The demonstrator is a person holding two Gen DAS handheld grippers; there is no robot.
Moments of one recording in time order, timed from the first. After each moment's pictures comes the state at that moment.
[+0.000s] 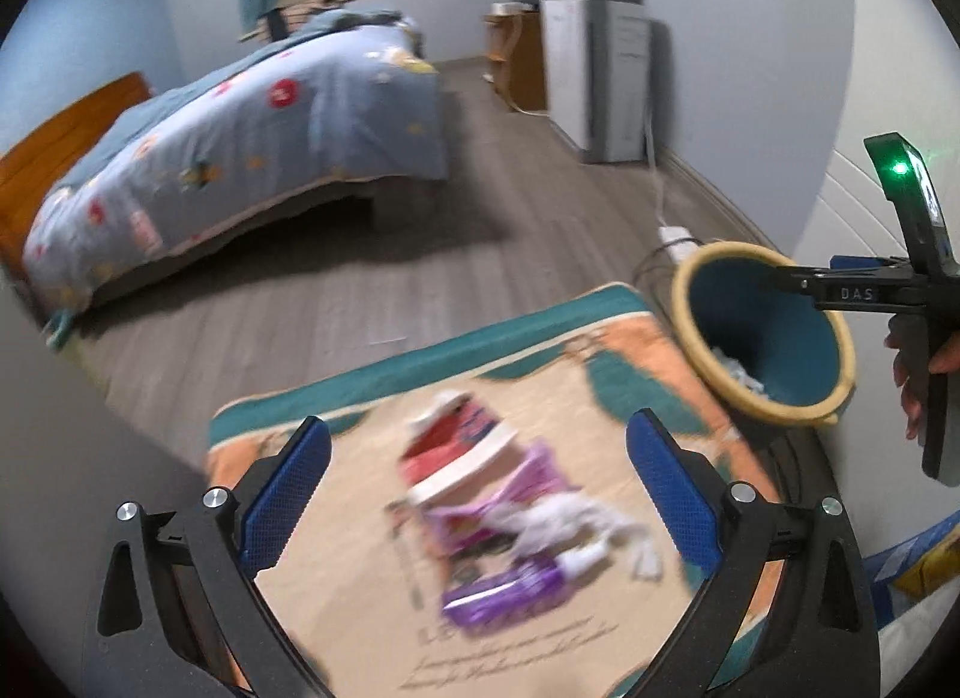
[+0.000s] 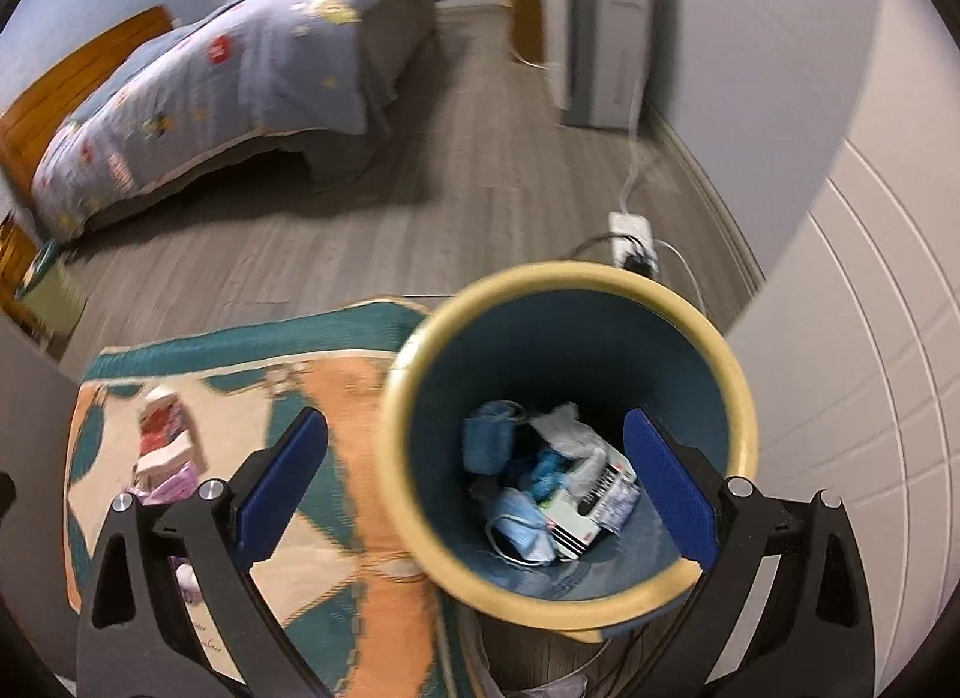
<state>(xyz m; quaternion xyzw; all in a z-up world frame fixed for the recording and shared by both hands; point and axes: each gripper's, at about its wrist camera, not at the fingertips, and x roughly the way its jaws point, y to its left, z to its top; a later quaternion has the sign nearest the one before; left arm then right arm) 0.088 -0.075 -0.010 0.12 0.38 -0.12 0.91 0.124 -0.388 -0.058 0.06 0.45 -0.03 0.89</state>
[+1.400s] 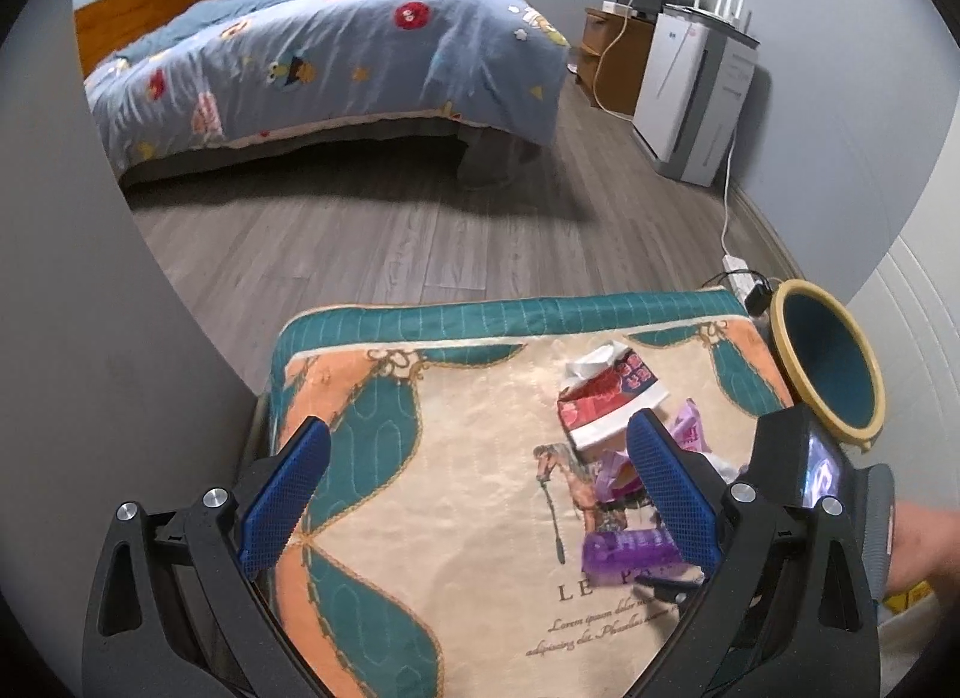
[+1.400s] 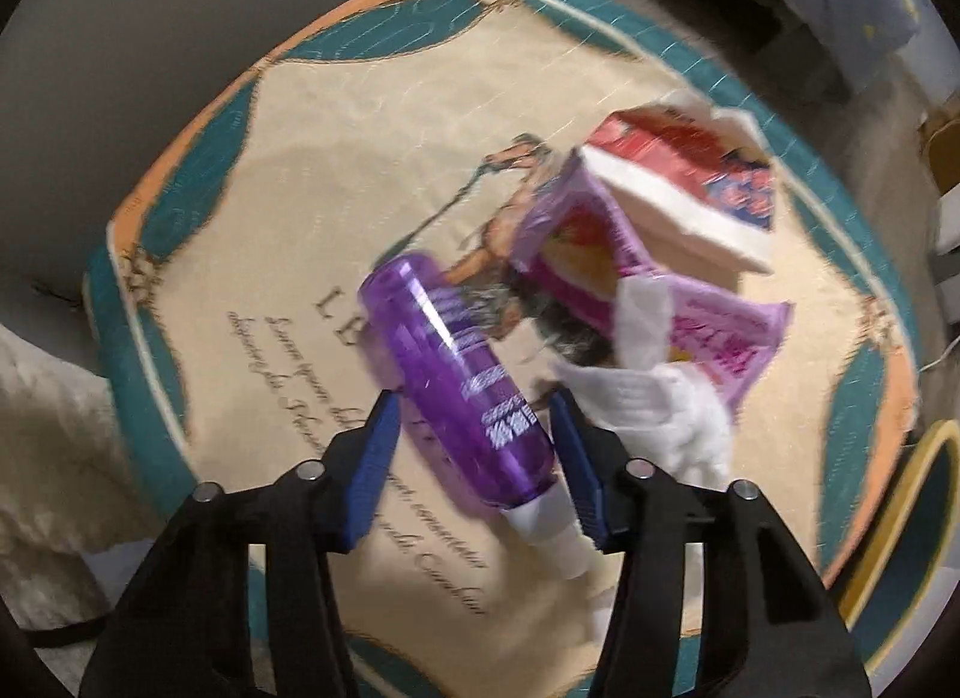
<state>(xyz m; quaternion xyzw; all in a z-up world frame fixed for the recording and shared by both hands) 0.109 0.080 -0.035 0.00 0.43 -0.08 0.90 0.085 -0.089 -0.188 -0.21 0.58 0.32 0.72</state>
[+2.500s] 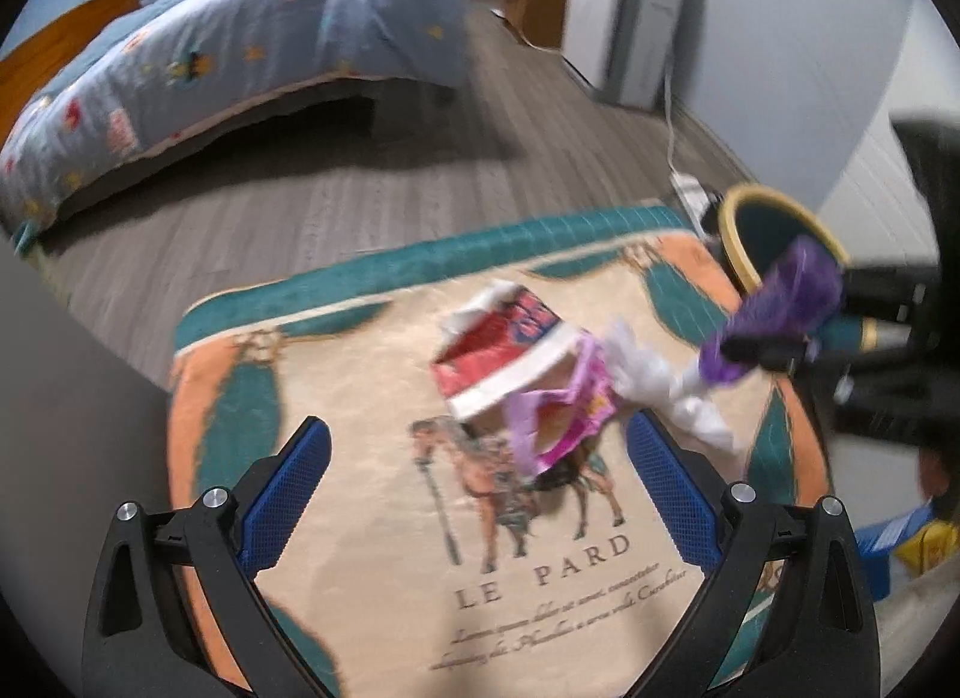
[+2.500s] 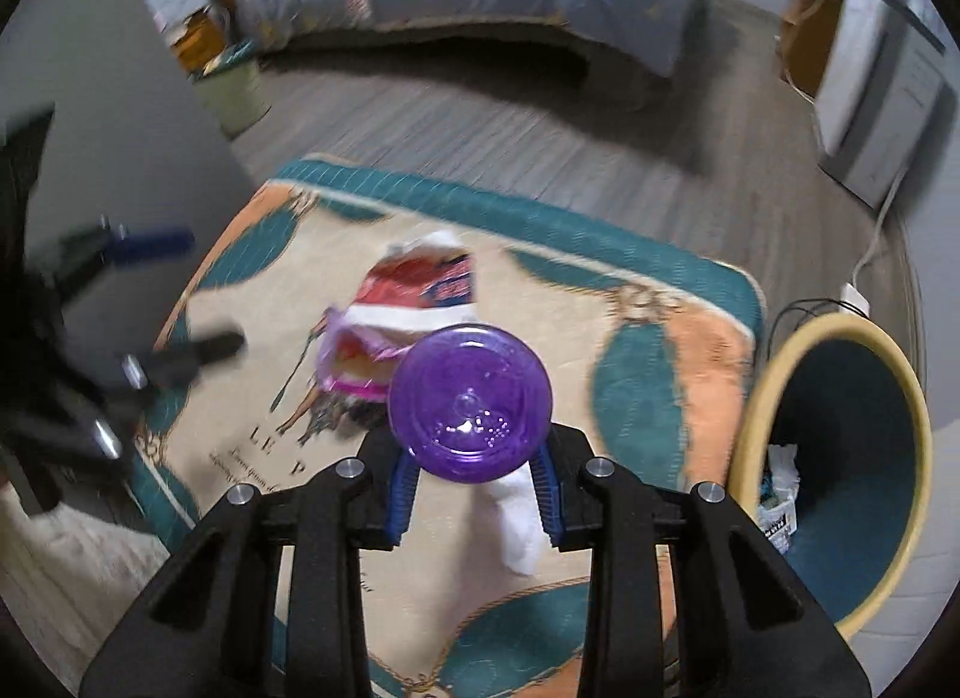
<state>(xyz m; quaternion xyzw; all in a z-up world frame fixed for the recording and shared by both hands) 0.116 -0.024 -0.084 0.08 0.47 -0.15 0.87 0.121 -0.223 -0.088 -0.04 0.50 0.21 0.84</state>
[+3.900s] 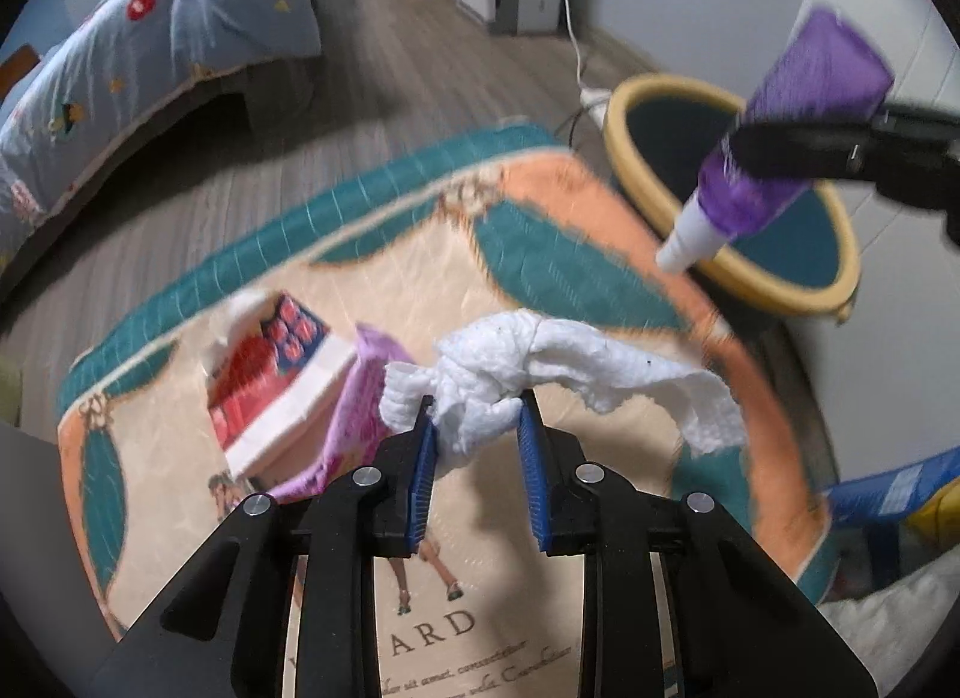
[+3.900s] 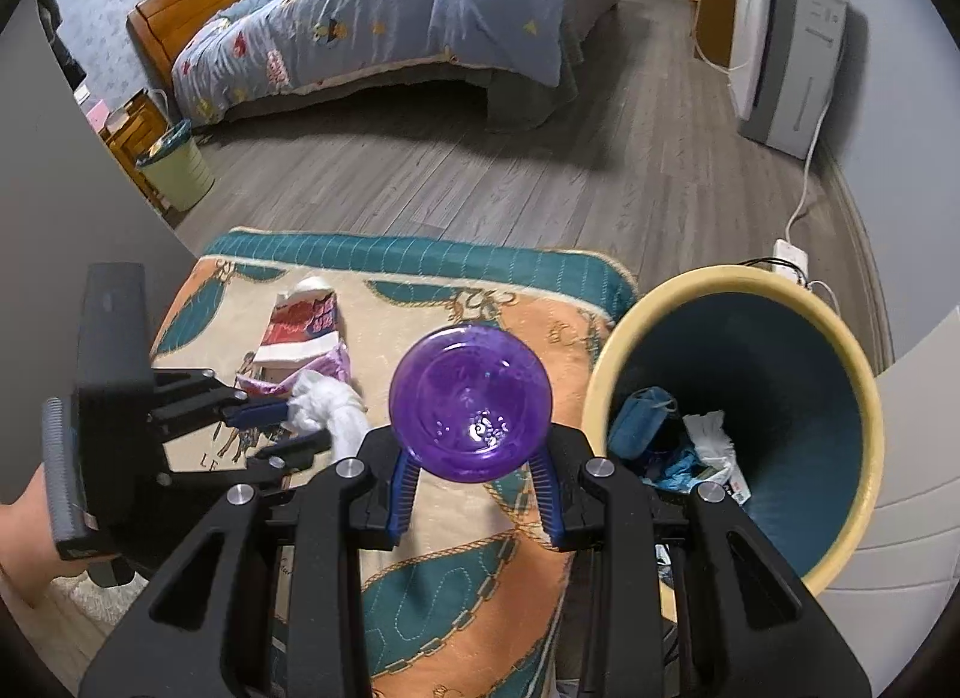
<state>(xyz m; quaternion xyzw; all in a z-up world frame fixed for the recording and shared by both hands) 0.129 -0.140 -0.123 0.14 0.50 -0.22 0.82 0.117 -0.326 -0.071 0.02 0.47 0.15 0.87</state>
